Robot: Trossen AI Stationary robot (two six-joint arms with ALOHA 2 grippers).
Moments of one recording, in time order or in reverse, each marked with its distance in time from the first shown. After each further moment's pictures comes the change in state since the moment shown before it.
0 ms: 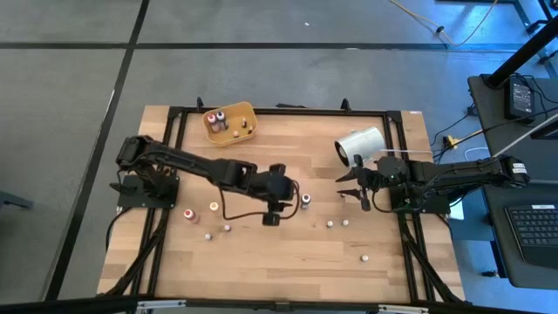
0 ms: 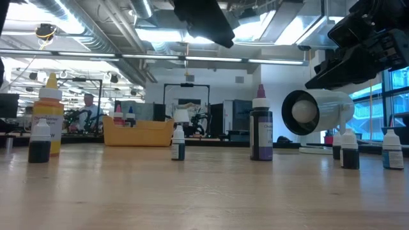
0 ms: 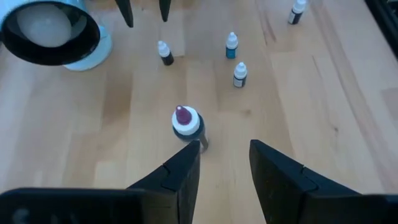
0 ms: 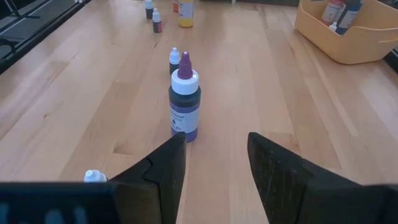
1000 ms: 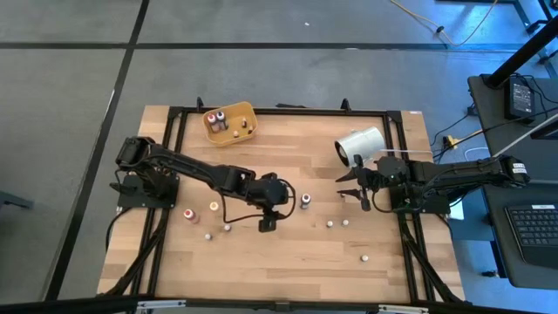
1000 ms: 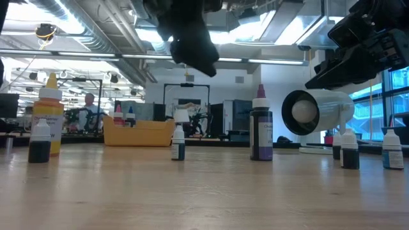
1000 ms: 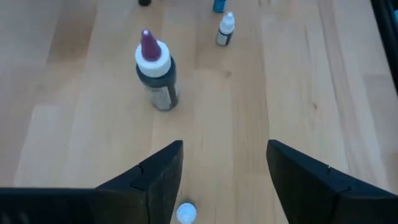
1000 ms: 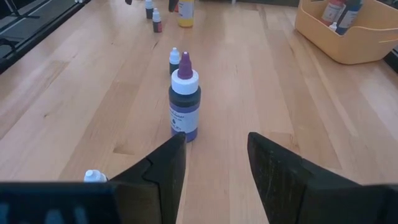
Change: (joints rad) left arm -0.017 0.001 -0.131 0.045 0.082 -0.211; right arm 0.000 0.000 0.000 0.000 0.000 -0.001
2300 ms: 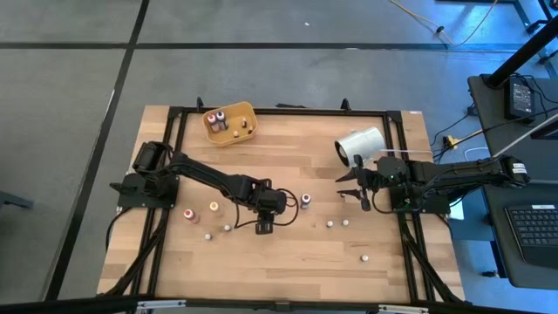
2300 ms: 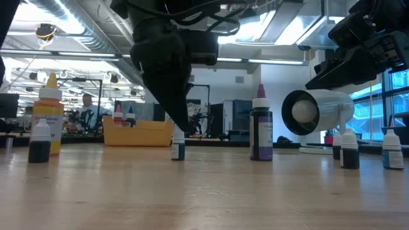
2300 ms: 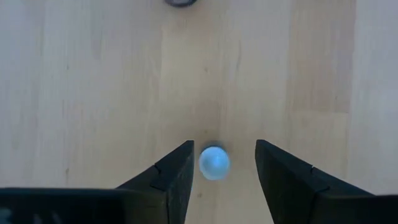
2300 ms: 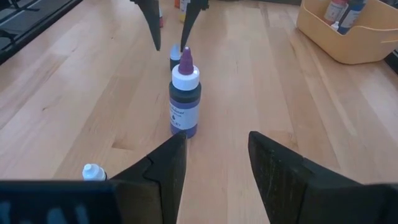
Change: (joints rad) left arm -0.002 0.158 -0.006 -0.140 -0.054 -0.023; right arm -0.001 0.000 0.000 -0.008 0.001 -0.022
